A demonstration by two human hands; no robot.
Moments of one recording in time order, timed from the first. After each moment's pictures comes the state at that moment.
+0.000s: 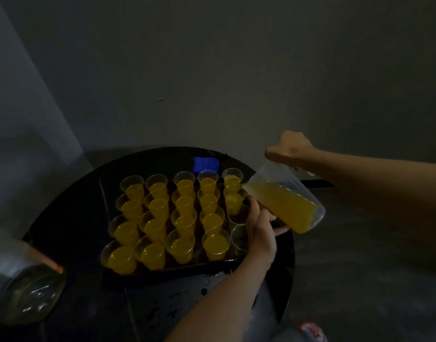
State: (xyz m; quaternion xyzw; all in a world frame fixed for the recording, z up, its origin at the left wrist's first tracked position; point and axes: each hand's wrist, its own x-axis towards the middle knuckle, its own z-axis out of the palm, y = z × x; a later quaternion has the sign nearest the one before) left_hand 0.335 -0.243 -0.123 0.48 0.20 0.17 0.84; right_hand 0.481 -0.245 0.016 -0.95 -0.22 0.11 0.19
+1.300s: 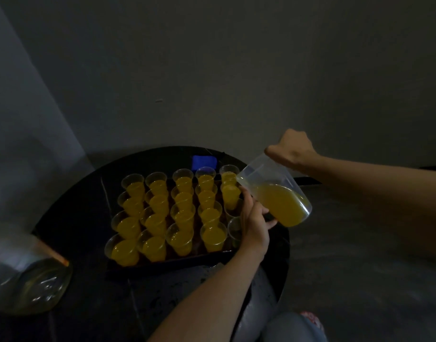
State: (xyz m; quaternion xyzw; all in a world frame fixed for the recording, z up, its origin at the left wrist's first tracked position) left_hand 0.318 -0.249 -0.102 0.48 0.22 0.17 0.83; right_hand 0.463 -0.269 0.008 -0.94 -0.21 0.03 0.26
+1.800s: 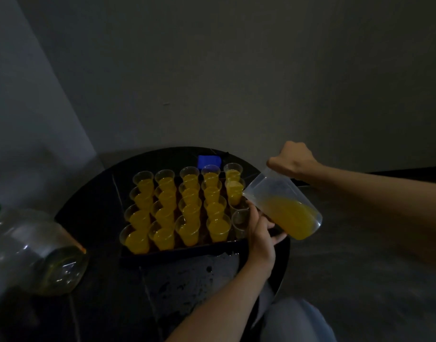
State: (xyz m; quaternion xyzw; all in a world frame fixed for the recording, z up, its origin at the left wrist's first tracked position) left_hand 0.271 -0.281 -0.108 0.44 0.23 0.16 0.85; right_hand 0.426 -0.291 0.007 -0.95 -0.22 0.05 0.20
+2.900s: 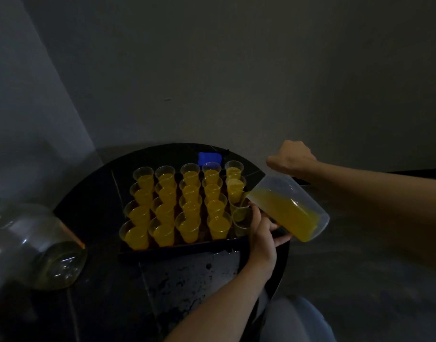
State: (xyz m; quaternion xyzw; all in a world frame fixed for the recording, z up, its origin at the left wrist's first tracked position) left_hand 0.271 -0.283 -0.115 0.43 0.22 0.14 0.87; right_hand 0.422 -0.280 0.008 -0.97 -0.20 0.05 0.16
